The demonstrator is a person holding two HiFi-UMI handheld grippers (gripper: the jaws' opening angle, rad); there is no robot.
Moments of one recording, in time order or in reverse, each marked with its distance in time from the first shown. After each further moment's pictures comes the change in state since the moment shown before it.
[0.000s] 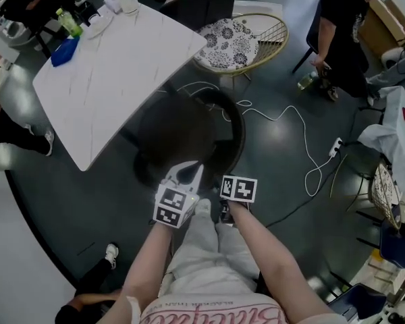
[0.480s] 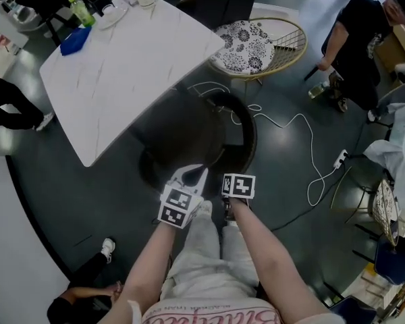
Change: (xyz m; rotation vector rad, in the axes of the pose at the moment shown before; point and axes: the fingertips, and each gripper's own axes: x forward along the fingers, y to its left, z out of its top) left arm 0.010 0.026 -0.022 -0.060 0.040 0.025; right arm 0.043 -0.003 0.008 -0.117 0.083 -0.075
